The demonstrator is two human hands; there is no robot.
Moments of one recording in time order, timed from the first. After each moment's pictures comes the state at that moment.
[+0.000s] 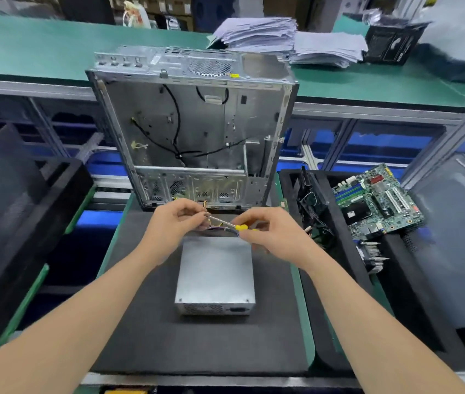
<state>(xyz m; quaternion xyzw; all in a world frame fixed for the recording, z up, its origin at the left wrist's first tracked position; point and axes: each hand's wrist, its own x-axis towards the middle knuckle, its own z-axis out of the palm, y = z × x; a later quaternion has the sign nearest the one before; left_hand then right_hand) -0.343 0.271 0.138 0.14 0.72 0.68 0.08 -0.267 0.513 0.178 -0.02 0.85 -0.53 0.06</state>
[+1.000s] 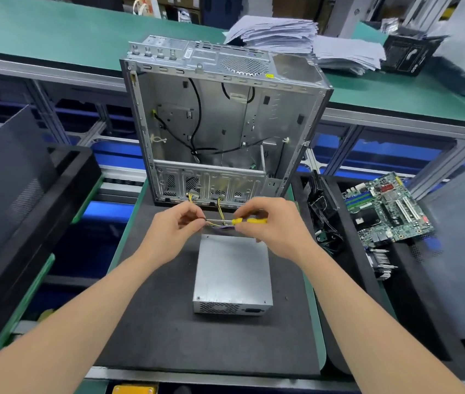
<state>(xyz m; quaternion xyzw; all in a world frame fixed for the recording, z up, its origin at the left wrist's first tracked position) -0.351 0.224 0.111 0.19 0.81 0.55 0.03 -0.283 0.465 0.197 -0.03 0.90 -0.43 -0.03</state>
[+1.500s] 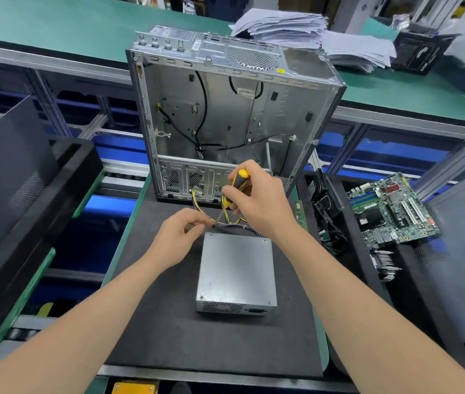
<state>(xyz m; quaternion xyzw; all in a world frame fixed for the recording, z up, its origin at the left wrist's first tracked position) -0.351 0.227 0.088 0.18 0.84 0.52 0.05 -0.322 0.427 0.207 -0.04 0.89 -0.43 -0.11</state>
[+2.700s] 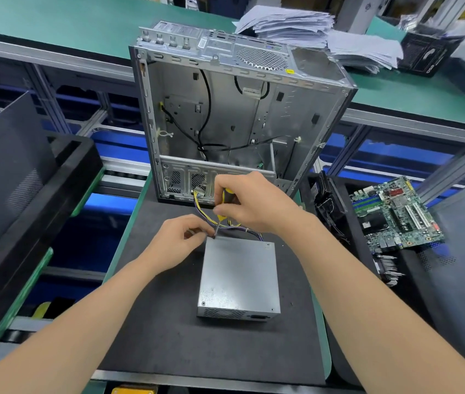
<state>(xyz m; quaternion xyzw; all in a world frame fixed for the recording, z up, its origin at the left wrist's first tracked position) -0.356 0.217 0.091 0.22 0.83 0.50 0.10 -0.340 0.421 0.234 -0.17 0.96 -0.22 0.05</state>
